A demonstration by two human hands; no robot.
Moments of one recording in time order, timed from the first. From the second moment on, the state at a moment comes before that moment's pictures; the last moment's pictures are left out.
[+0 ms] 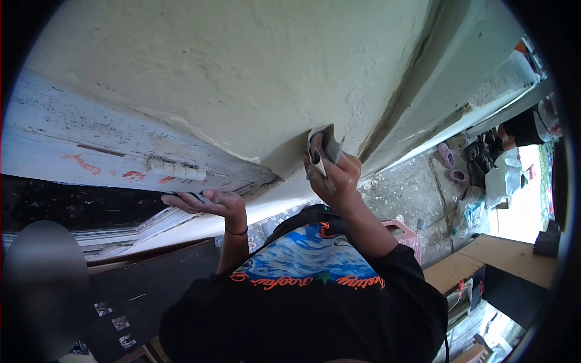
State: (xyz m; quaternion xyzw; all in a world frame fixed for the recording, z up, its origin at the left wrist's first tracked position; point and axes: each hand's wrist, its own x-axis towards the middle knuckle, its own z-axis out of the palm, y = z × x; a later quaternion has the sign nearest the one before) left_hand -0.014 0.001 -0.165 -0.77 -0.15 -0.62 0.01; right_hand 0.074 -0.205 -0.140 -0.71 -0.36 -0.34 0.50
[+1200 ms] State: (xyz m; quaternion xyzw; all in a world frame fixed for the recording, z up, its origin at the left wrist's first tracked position) left_hand -0.014 0.002 -0.166 -0.76 -0.16 -0.63 0.05; right_hand 0.067 -0.196 -0.105 -0.69 -0.32 -0.32 0.56
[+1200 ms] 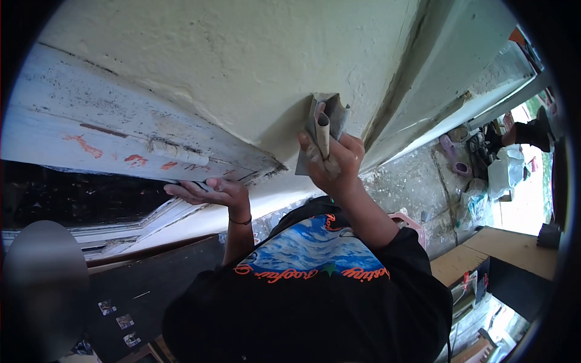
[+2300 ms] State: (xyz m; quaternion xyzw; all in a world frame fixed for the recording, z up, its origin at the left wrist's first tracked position) left_hand -0.031 -0.019 -0.075 -0.73 -0.03 -0.67 -0.12; right_hand 0.030 -0.222 -0.140 -0.72 -0.24 -0.29 0.58
